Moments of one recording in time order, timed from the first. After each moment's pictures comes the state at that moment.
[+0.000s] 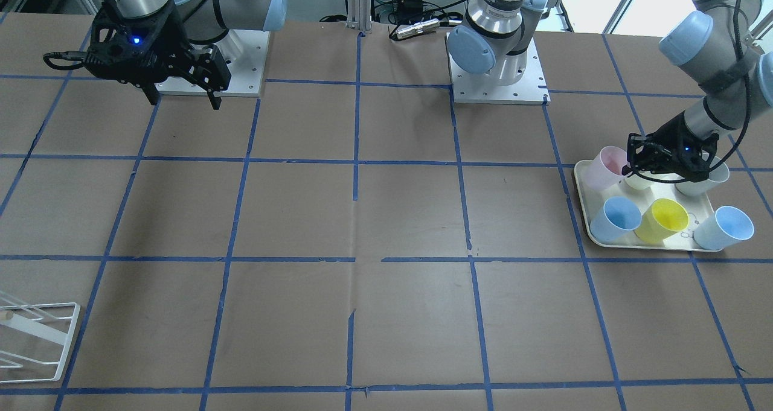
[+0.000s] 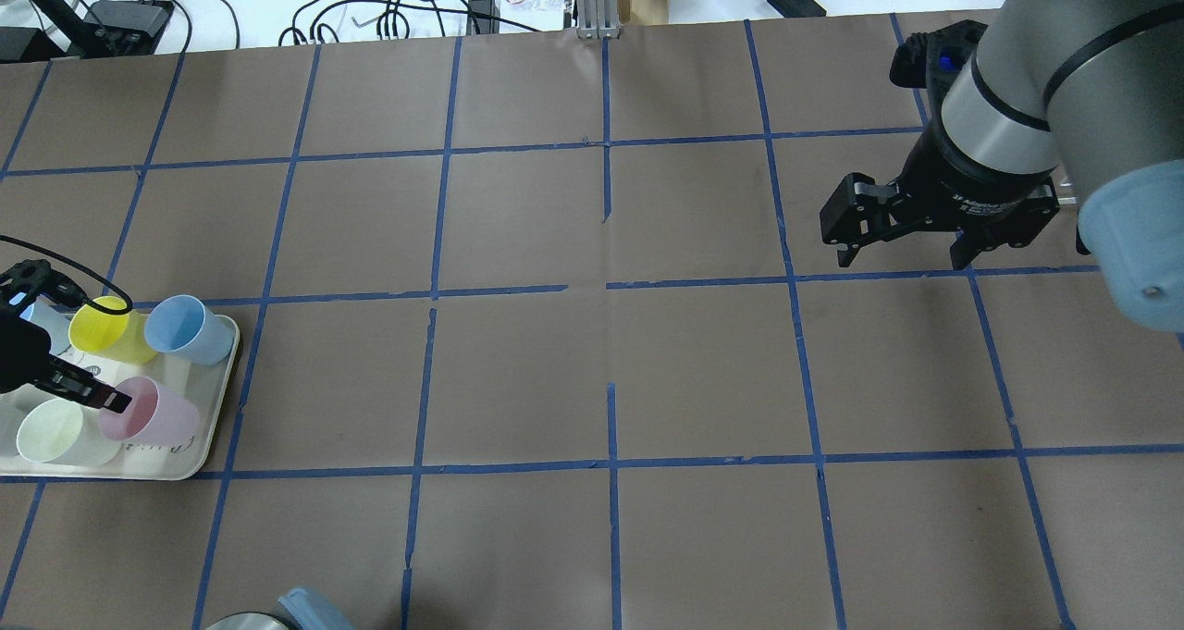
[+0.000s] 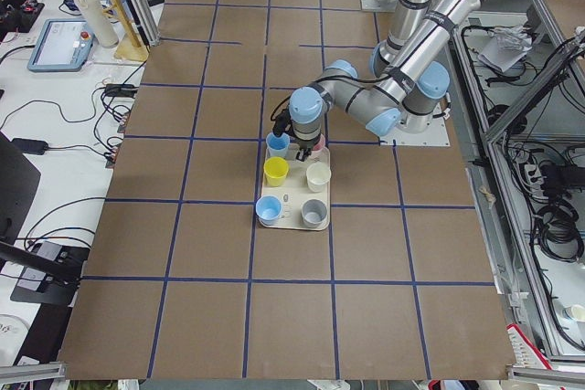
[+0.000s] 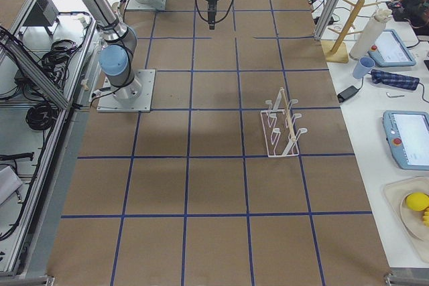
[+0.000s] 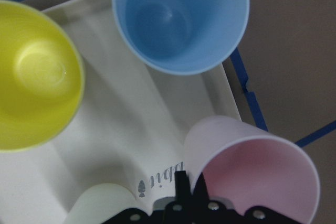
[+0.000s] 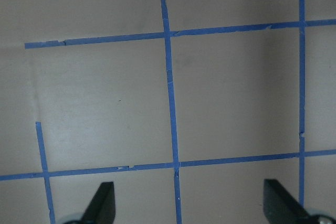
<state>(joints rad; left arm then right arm) -0.75 -1.67 -2.08 -1.15 1.53 1.24 1.55 -1.75 1.80 -1.64 -1.58 0.03</state>
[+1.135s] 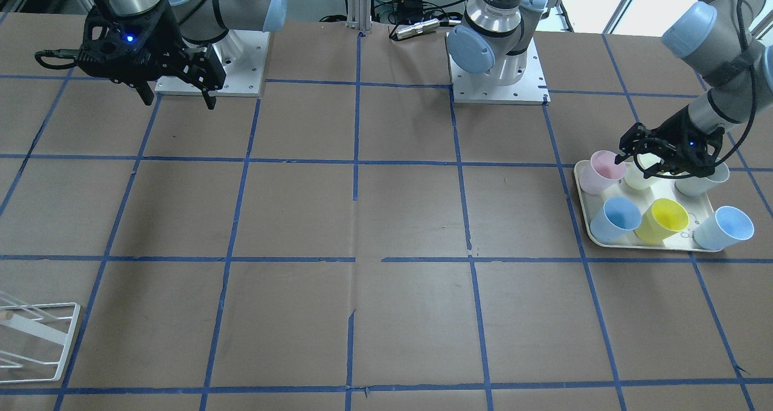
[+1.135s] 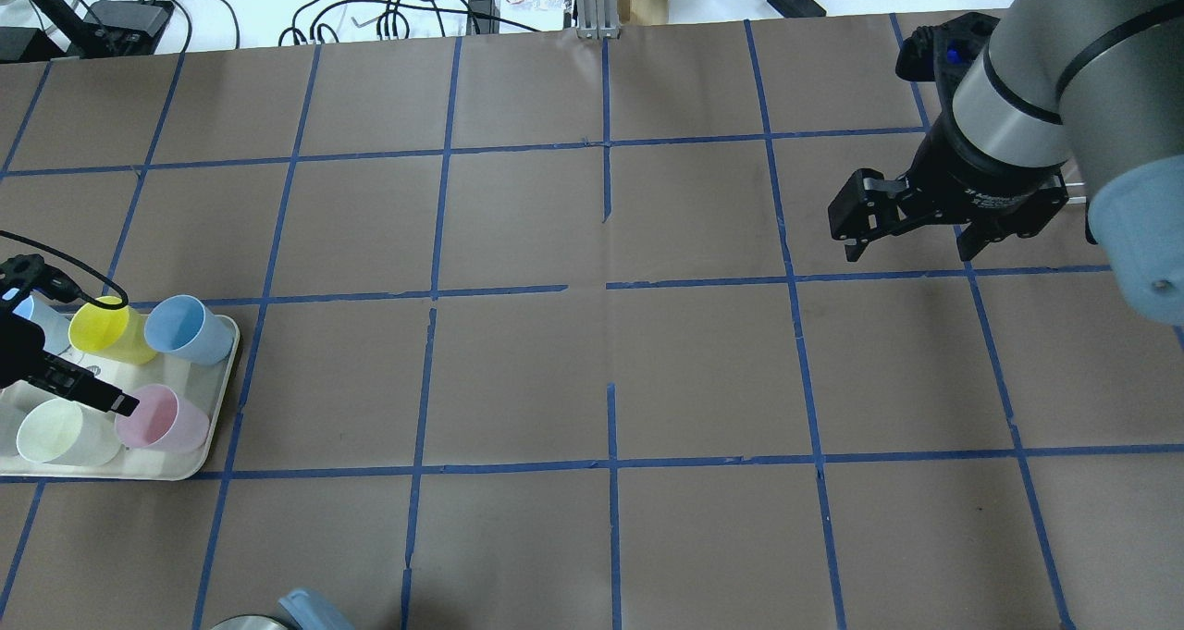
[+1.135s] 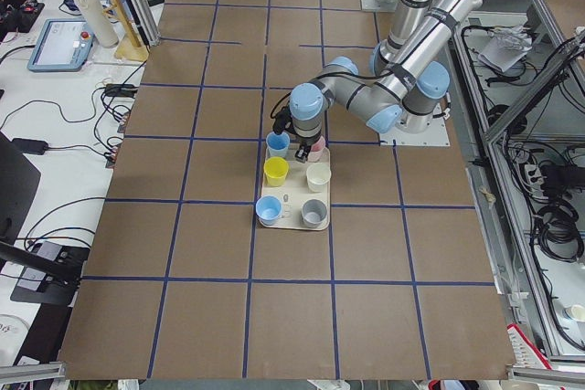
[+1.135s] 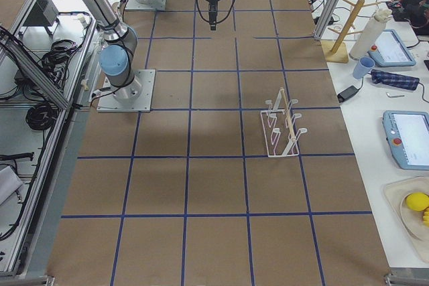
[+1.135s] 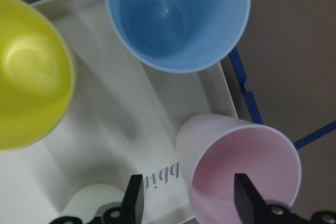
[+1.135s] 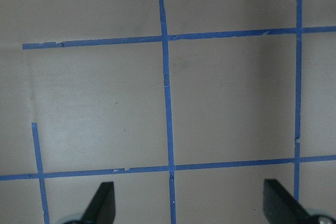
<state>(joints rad) -0.77 -1.63 -2.05 -1.21 1.52 1.20 1.54 -1.76 1.79 -1.65 -1.58 0.01</state>
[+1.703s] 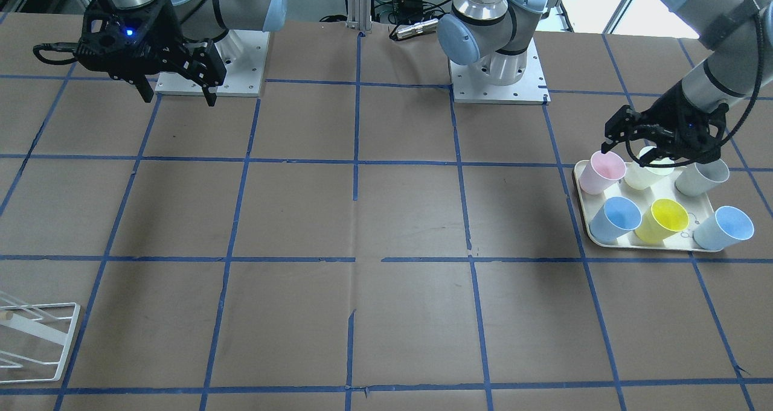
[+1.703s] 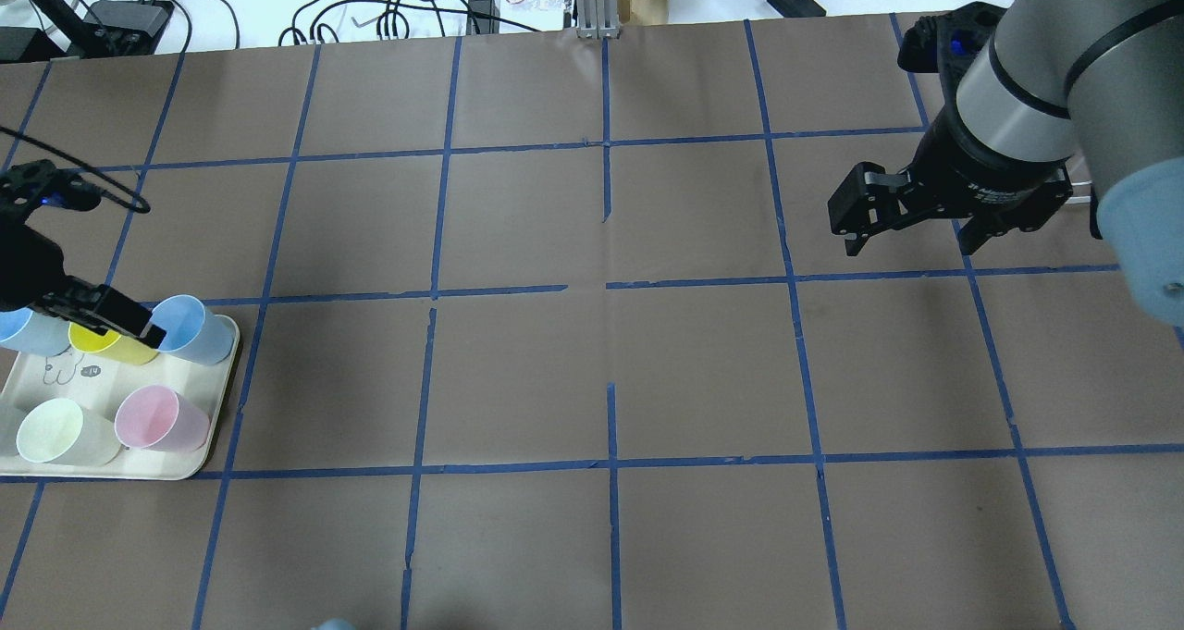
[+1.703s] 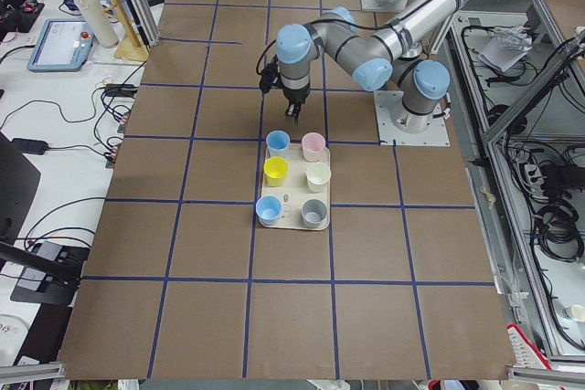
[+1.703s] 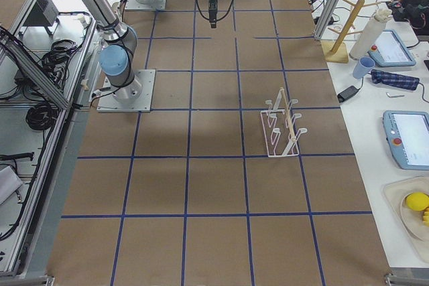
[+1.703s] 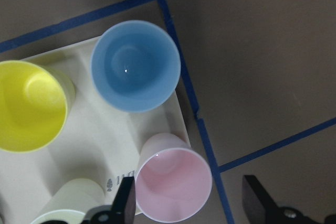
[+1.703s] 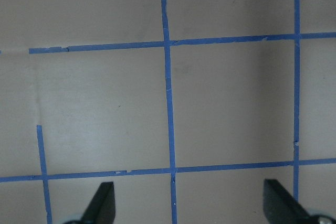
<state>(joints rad) -1.05 -1.51 -1.89 -1.42 1.52 0.77 1.54 -1.76 1.78 -1.64 -1.58 0.01</state>
